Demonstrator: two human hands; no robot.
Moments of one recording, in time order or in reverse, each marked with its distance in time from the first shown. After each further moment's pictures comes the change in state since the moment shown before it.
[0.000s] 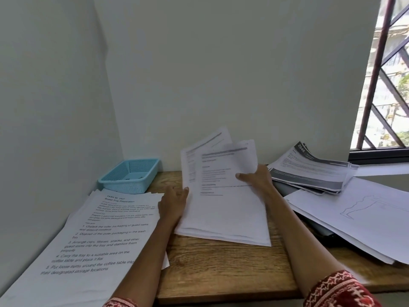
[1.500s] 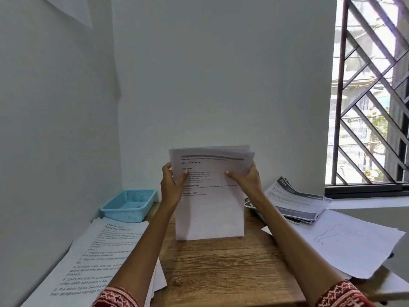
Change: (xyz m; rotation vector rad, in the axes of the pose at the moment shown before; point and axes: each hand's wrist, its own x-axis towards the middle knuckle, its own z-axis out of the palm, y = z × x) left_hand -0.010 0.102 -0.077 -0.650 0.136 0.406; right_hand -0.030 -0.104 -0.018 0.041 0.133 -0.320
